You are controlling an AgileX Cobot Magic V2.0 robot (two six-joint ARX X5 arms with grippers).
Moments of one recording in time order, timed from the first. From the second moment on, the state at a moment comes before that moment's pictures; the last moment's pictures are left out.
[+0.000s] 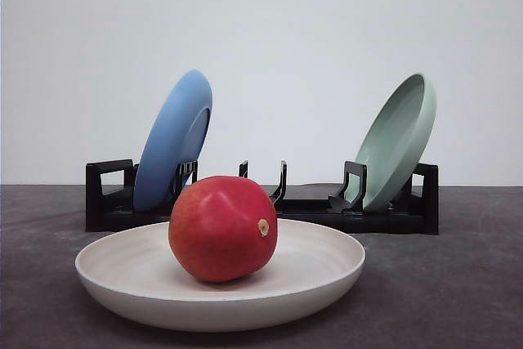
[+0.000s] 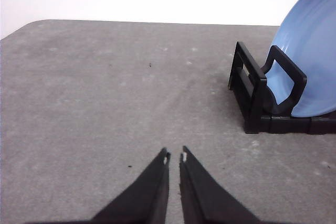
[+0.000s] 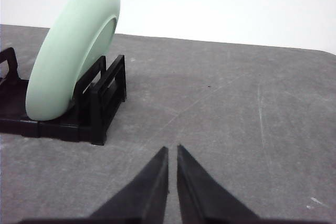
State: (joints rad) left_arx 0.02 0.00 0.02 -0.19 0.03 -0.01; right_arx 0.01 0.00 0.01 -0.12 -0.06 -0.02
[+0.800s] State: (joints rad) left_arx 0.02 0.00 0.02 -0.19 0.03 -0.01; right_arx 0.01 0.00 0.01 -0.12 -0.06 -0.02
